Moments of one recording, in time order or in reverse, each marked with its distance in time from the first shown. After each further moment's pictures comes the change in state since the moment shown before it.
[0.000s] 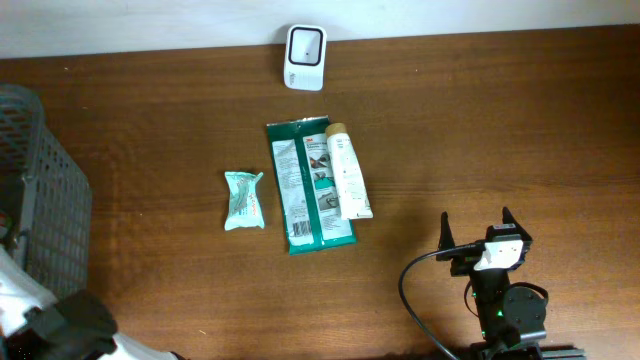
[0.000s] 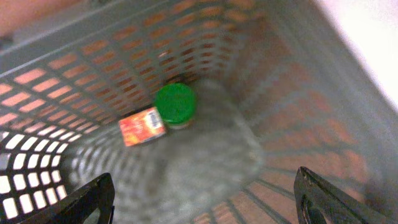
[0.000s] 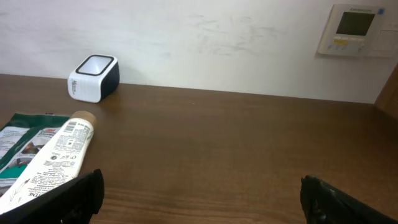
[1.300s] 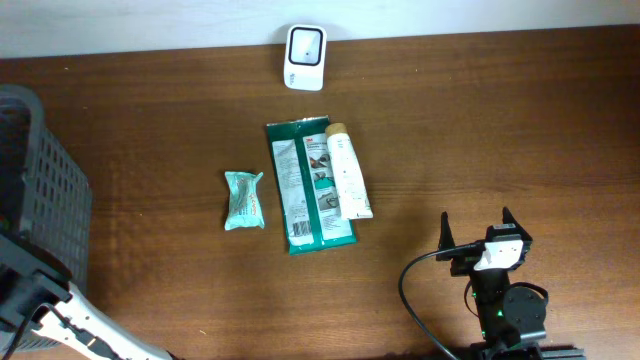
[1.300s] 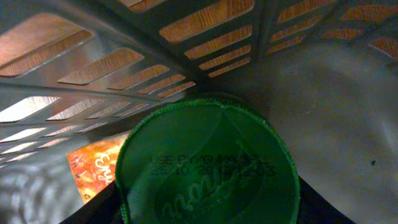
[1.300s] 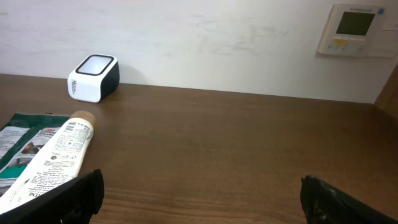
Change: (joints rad) left arm 0.165 0.517 -0.045 0.177 -0.016 0.031; right arm 0.000 0.000 0.000 0.000 0.000 0.000
